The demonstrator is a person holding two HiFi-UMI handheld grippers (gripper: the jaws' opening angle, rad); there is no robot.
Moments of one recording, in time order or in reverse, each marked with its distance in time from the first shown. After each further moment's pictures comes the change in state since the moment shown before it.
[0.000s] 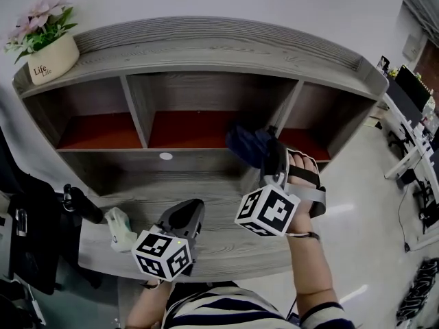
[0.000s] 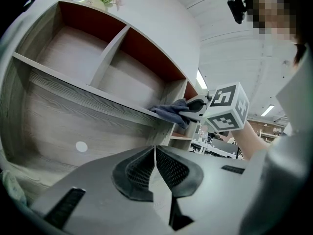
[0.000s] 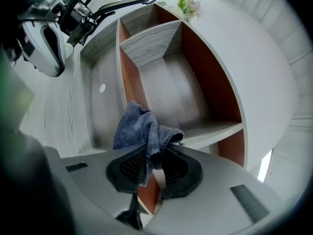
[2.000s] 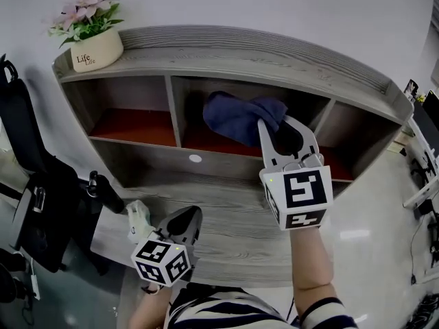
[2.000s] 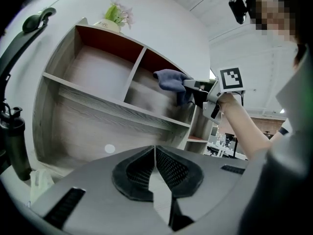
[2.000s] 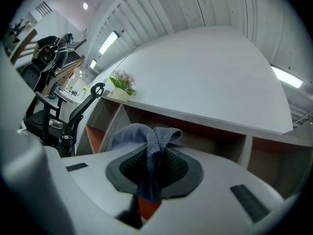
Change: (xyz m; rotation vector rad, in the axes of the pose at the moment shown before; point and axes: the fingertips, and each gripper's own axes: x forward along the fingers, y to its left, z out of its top) left arm -0.055 0.036 0.007 -0.013 -0.052 0.207; right arm -0.033 -0.080 0.118 0.802 -0.675 0.181
